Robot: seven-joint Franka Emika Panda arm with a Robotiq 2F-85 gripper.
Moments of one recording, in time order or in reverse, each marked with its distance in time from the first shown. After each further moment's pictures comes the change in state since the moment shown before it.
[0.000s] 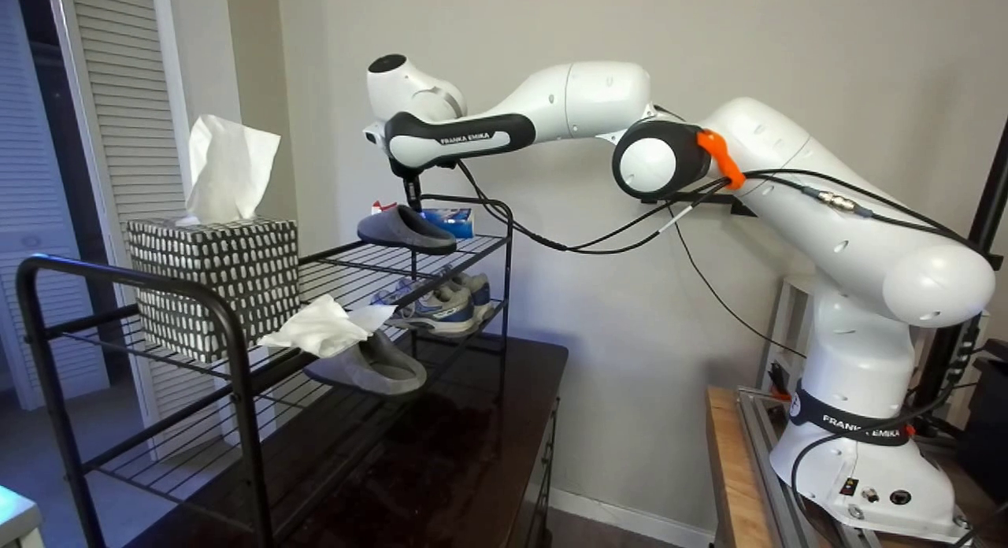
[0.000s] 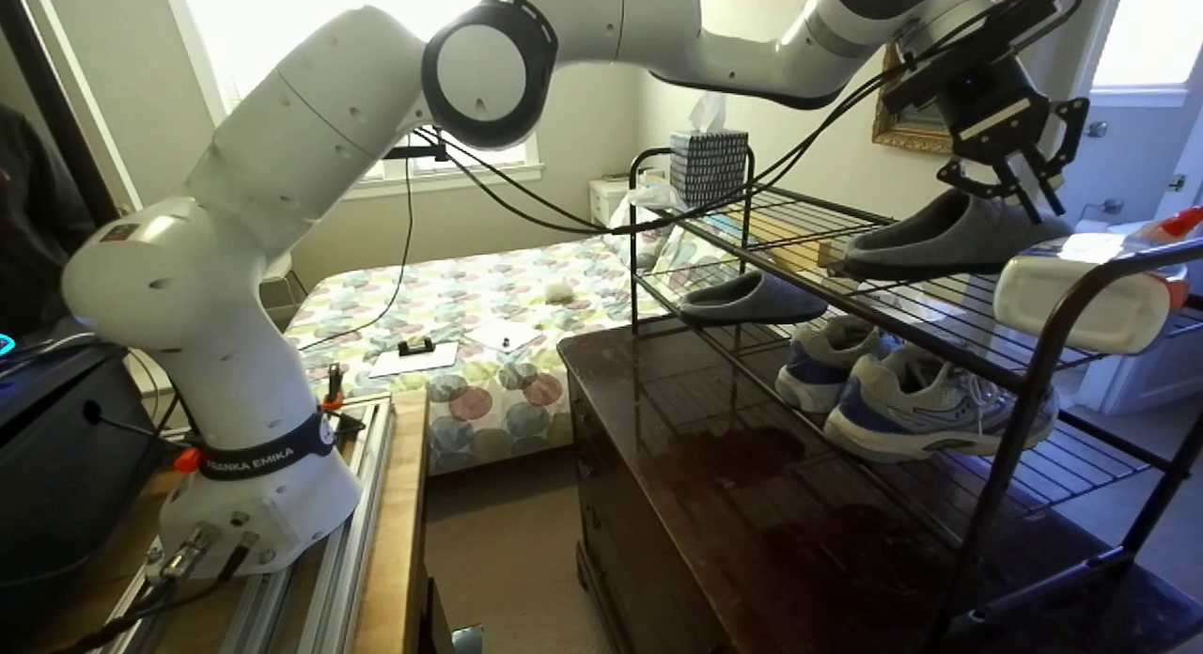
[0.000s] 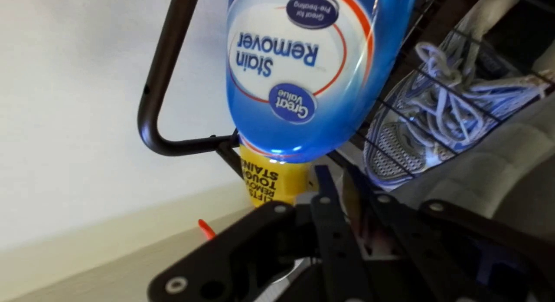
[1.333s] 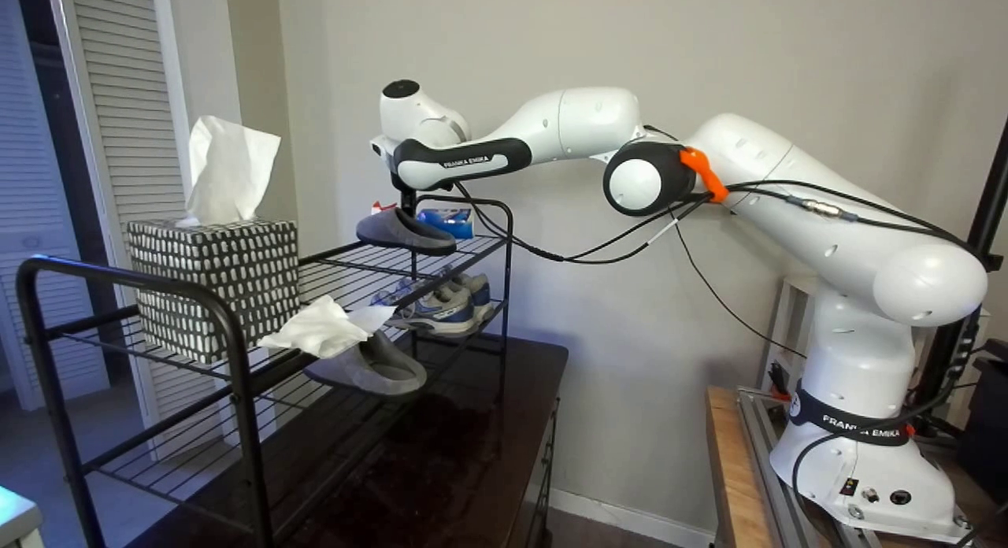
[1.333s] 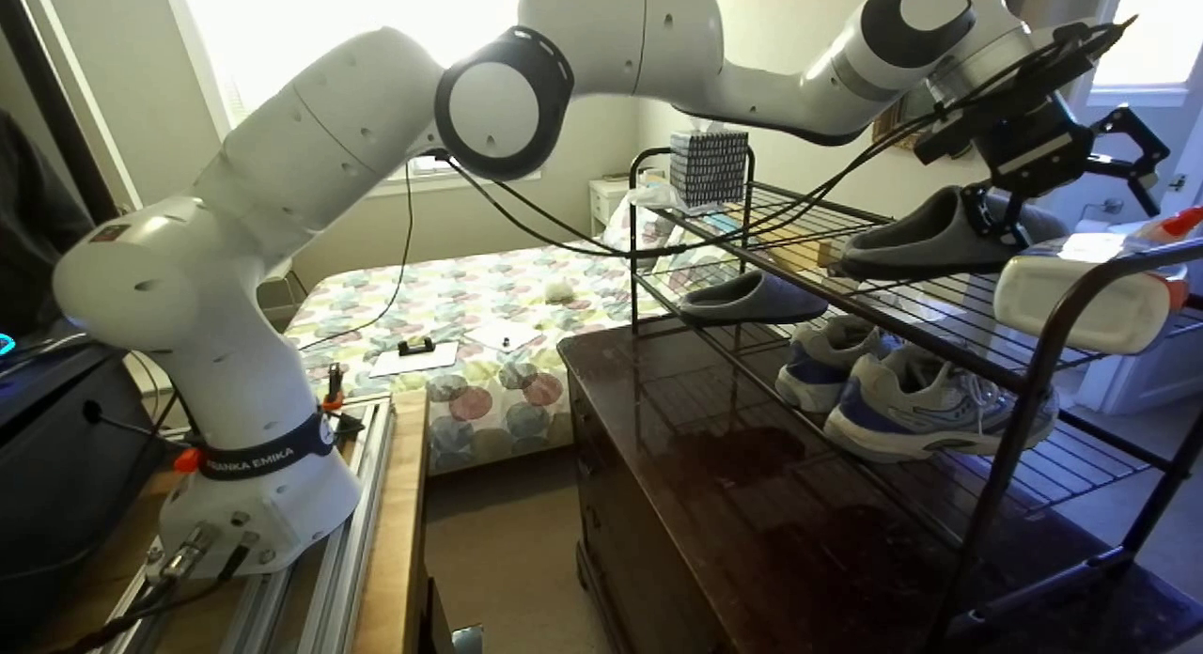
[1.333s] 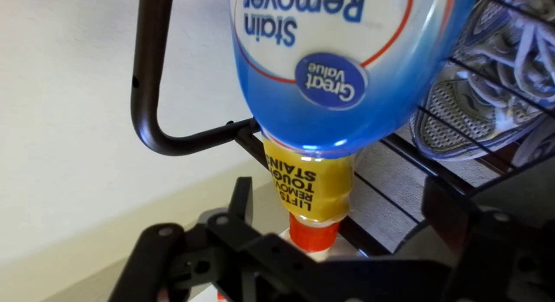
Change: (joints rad) arm -0.070 0.089 0.019 0.049 0.022 0.170 0.084
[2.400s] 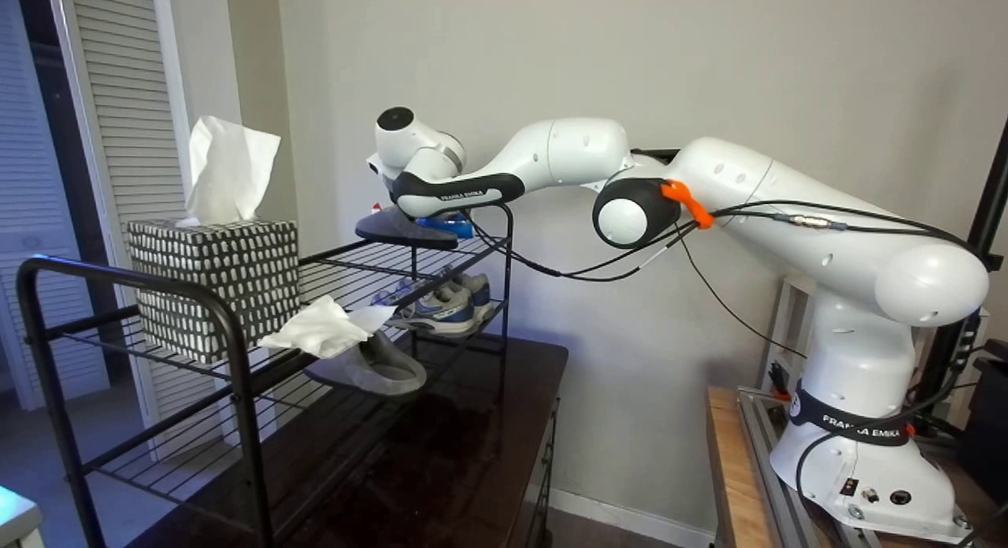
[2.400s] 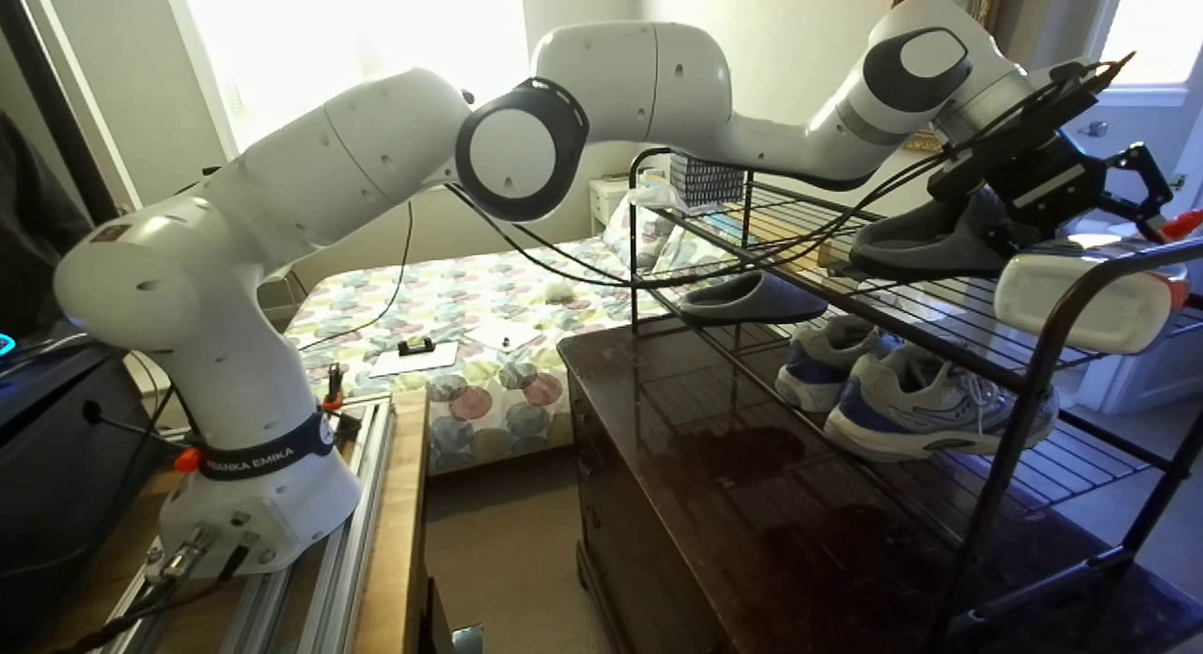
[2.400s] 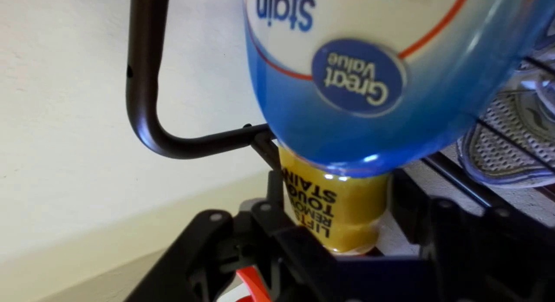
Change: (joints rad) arm 0.013 0.139 -0.101 0.127 -0.025 0.050 0.018
